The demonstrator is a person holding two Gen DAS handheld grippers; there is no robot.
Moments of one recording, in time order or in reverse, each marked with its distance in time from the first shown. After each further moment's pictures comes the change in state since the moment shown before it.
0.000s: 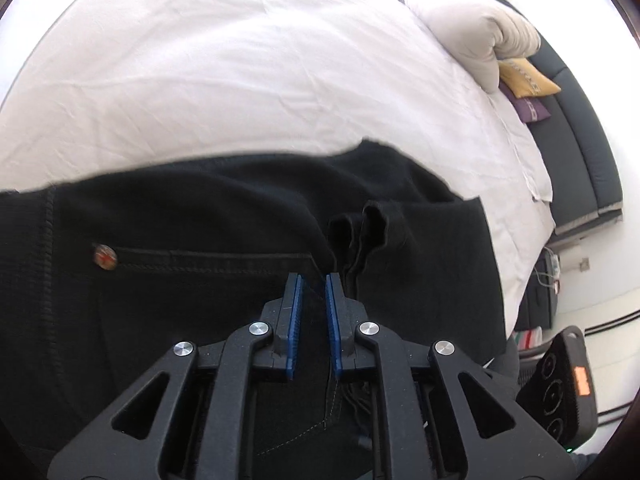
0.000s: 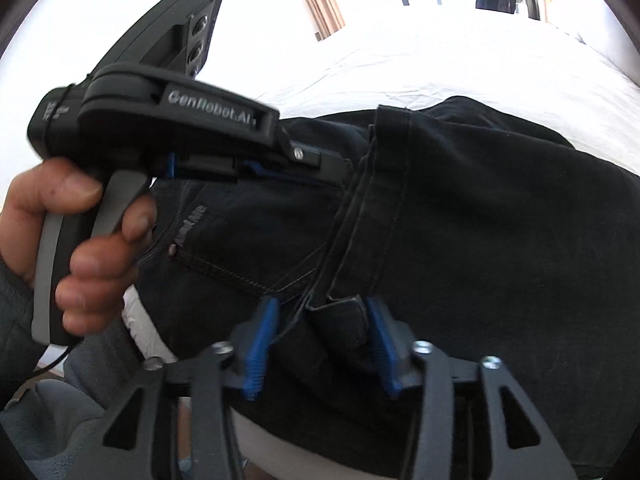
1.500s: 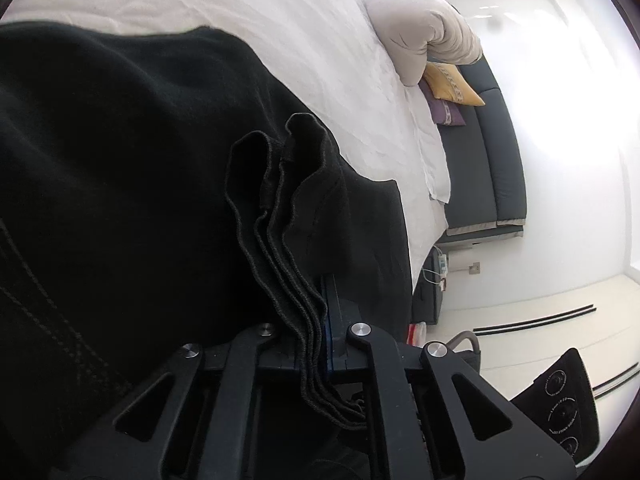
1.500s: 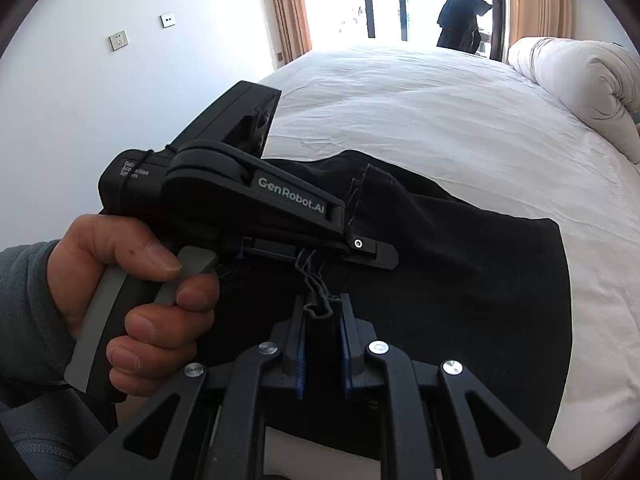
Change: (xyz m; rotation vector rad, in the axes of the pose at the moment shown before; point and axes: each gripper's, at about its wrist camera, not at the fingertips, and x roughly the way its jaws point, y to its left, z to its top) left arm 0.086 -0.026 -0.008 -0.122 0.131 -0.457; right arm -0.061 0.002 -0.012 -0.059 -0.098 -0.236
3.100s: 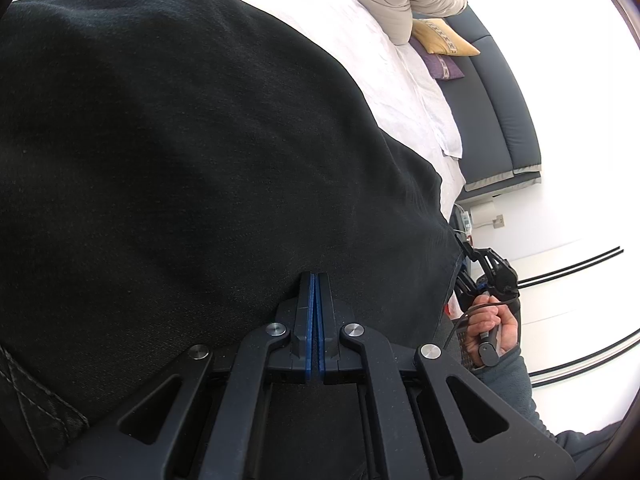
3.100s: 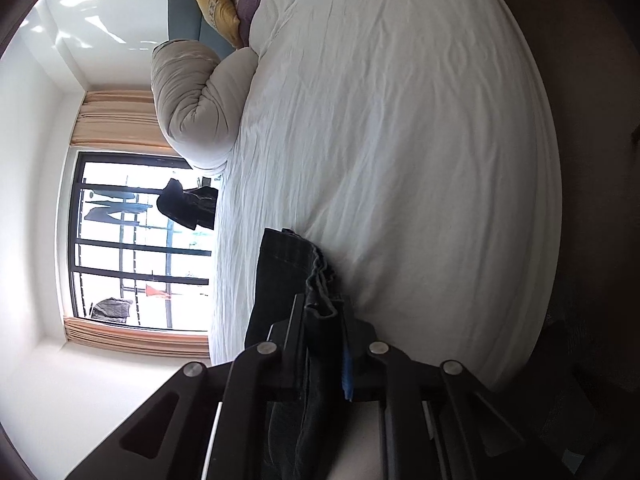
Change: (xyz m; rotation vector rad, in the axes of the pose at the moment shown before) left arm 0.057 -0.010 -0.018 0.158 0.081 0.059; right arm -0.112 -0.353 -0.233 1.490 -0.572 0.064
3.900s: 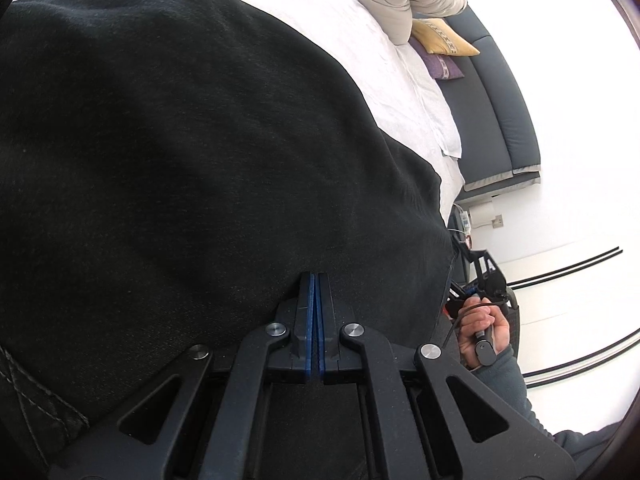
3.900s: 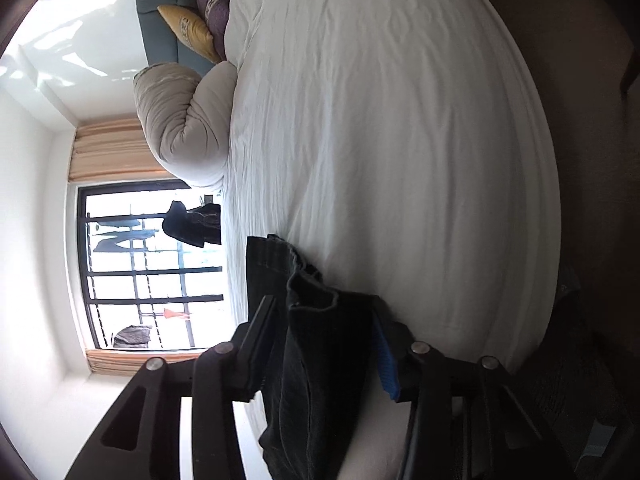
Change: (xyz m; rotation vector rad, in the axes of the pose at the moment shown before) left arm 0.000 0.004 -0.001 -0.002 0.001 -0.002; right arm 0.006 -0.040 -0.001 0.188 -0.014 0.087
